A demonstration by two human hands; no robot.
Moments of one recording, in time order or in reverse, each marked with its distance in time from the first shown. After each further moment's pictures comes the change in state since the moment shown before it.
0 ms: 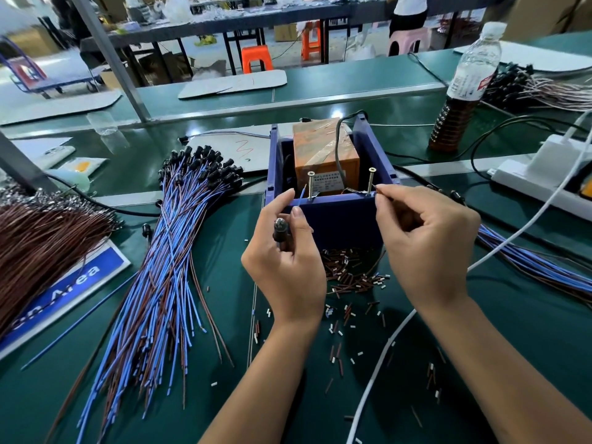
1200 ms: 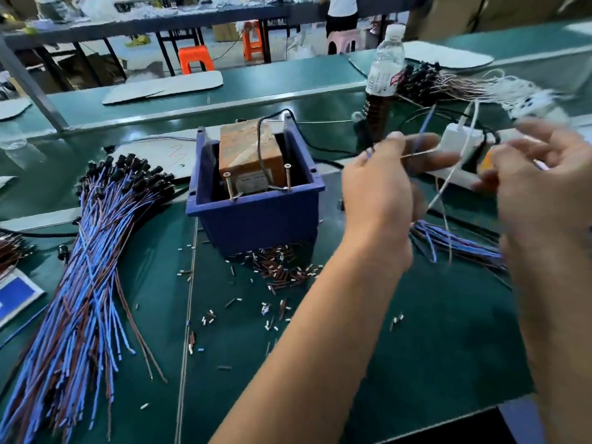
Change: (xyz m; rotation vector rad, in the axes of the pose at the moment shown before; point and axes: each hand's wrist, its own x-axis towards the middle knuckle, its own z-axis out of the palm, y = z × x) left_hand -0.033 0.132 0.113 -0.656 -0.813 -0.998; right_hand 0.058 0.050 -0.138 0.042 0.303 0.640
